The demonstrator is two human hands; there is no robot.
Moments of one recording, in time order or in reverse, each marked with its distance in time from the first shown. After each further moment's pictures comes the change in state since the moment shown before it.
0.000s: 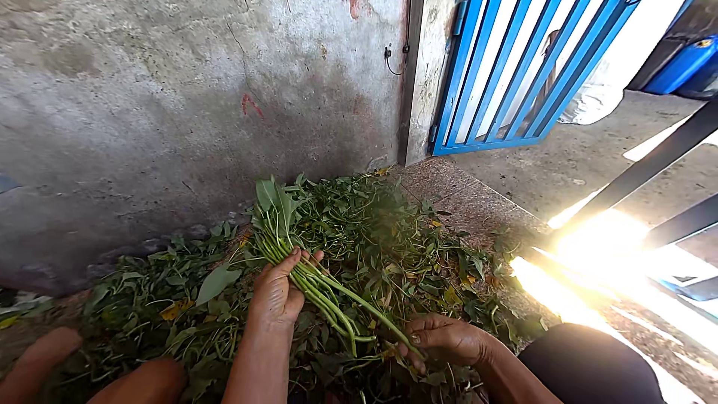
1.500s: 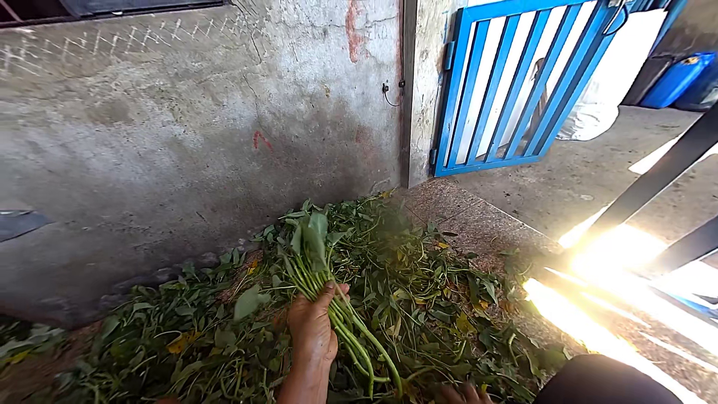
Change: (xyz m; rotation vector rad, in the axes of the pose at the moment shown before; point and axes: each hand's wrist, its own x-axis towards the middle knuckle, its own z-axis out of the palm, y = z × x) left_hand -0.010 -0.040 0.020 0.126 -0.048 0.138; right_hand -0.040 0.051 0.056 -1.100 0.598 0.663
